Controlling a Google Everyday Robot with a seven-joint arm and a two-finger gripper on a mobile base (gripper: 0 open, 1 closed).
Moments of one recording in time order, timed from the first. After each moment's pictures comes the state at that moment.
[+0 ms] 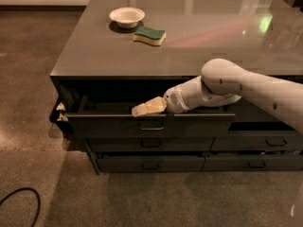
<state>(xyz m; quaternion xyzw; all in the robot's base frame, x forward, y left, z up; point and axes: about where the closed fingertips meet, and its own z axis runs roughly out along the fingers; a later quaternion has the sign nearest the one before) 0.600 -0.007 0.716 -0.24 0.87 0.37 0.21</state>
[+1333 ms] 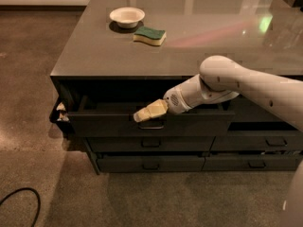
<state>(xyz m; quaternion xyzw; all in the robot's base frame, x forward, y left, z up) 0.594 -0.012 0.710 -0.30 0.86 0.35 0.20</state>
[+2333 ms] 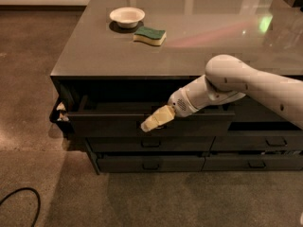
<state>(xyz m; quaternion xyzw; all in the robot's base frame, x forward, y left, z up) 0.571 -0.026 0.716 -0.39 0.83 0.33 0.21</state>
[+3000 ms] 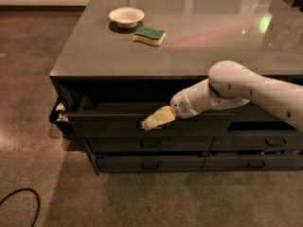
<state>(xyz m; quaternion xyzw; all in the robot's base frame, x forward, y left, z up) 0.583 -0.032 0.713 -0.36 0.84 0.31 0.25</state>
